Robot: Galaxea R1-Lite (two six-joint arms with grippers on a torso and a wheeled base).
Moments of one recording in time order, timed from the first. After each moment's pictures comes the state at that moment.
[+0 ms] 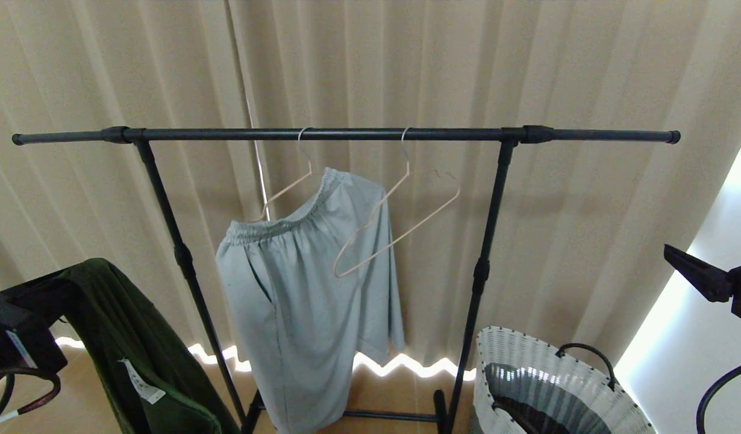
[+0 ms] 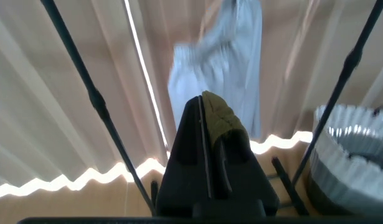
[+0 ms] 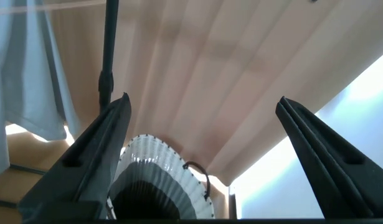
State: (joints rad) left arm -0.09 0.97 -0.39 -0.49 -0.13 0.11; right arm -0.03 1.12 -0.52 -0.44 0.00 -0.29
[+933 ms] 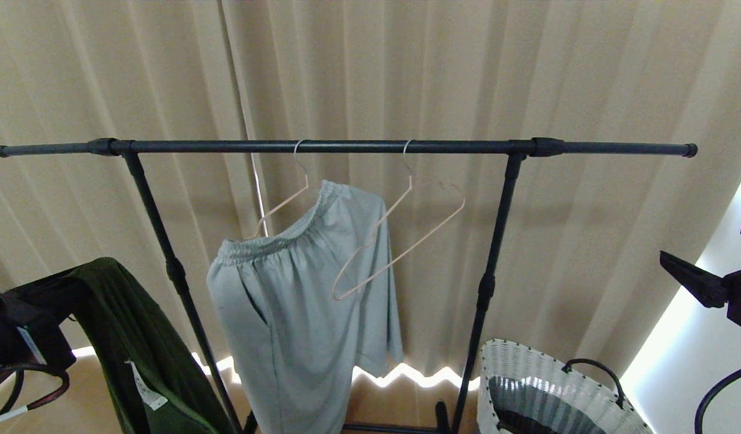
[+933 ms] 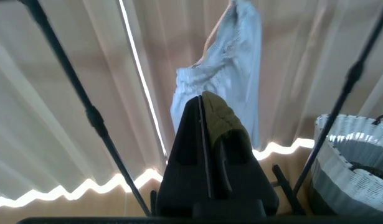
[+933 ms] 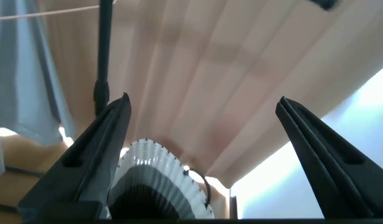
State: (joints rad) left arm -0.09 0.99 -0.39 -0.51 -0.13 0.11; right arm -0.03 1.12 -0.50 -0.43 0.00 -0.29
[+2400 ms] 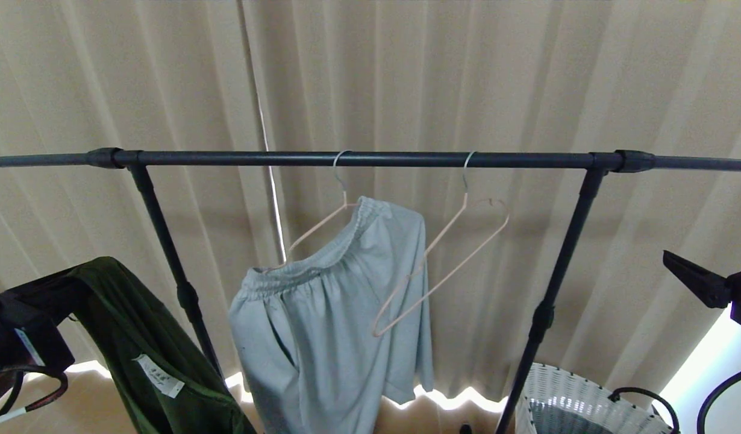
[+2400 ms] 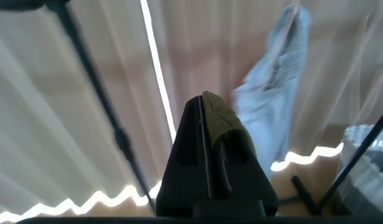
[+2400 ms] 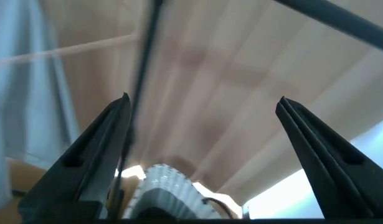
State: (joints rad) left arm -0.10 0.99 -0.39 -0.51 -0.14 0.11; right arm -0.03 1.12 -0.50 -0.43 0.00 -0.29
